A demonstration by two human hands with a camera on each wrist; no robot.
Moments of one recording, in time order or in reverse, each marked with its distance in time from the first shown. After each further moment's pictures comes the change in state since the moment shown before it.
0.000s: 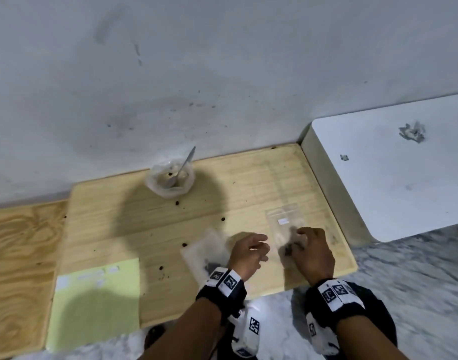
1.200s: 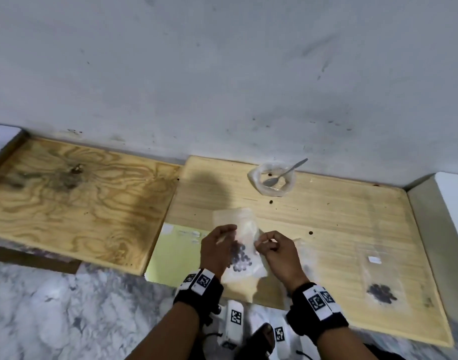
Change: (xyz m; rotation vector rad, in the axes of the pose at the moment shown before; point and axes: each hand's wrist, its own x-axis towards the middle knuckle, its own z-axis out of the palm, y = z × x) left_hand -0.119 -0.025 -0.233 -0.300 0.678 0.277; right_hand -0.120 -0.232 0.100 0.619 -0.478 -0.339
